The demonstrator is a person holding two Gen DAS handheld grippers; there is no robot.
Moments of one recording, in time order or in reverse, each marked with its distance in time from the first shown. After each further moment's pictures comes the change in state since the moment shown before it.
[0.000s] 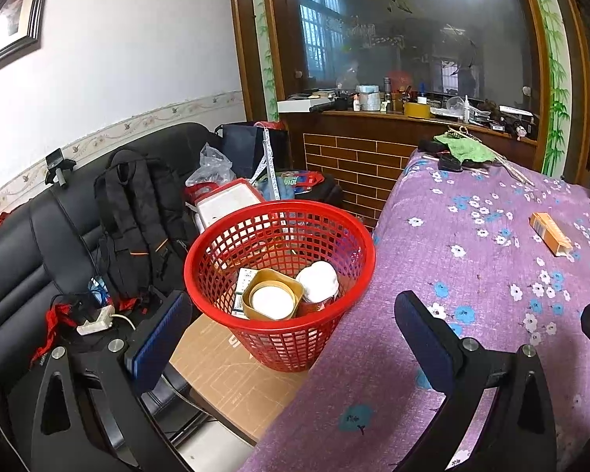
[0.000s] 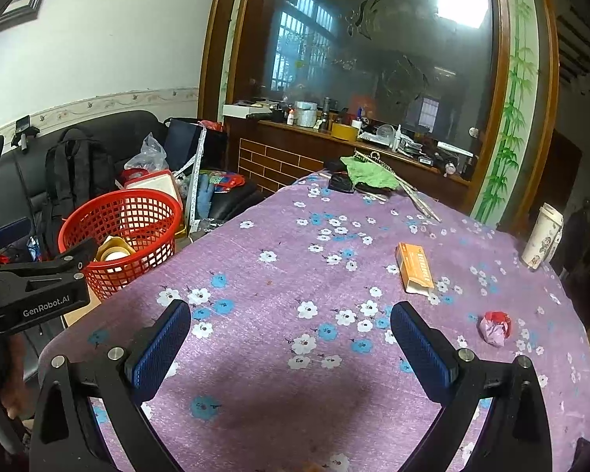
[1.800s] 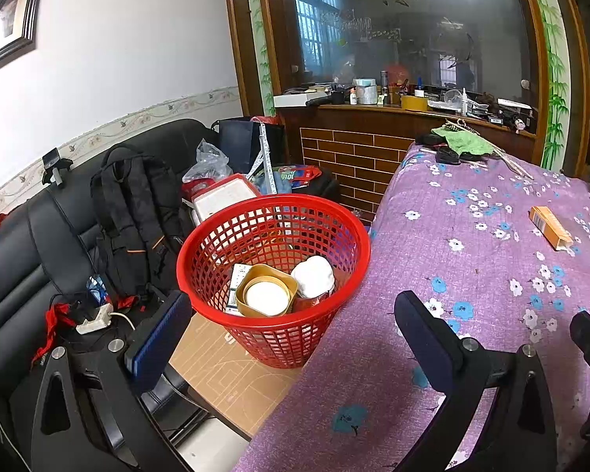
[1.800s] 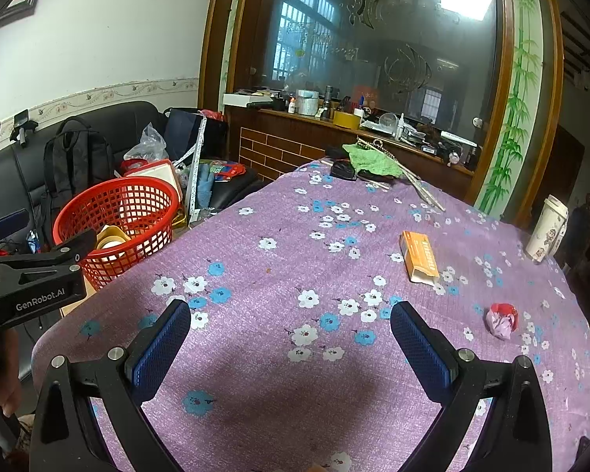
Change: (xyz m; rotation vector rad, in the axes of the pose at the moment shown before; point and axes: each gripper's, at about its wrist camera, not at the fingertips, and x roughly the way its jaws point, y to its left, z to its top) left arm 0.003 -0.001 -0.005 0.010 0.014 -0.008; right arm 0.012 0.000 -0.007 -0.001 0.037 0.006
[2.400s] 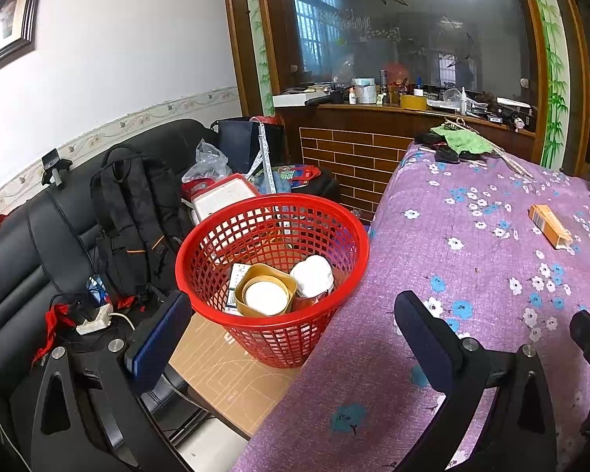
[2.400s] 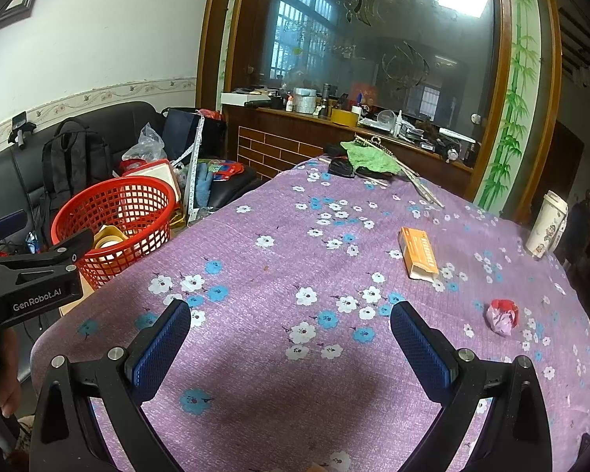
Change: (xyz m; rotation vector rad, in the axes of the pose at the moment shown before) left arm 0.000 0.000 0.000 0.003 0.003 -0.001; right arm 0.001 -0.002 -0.002 0.006 0.003 0.000
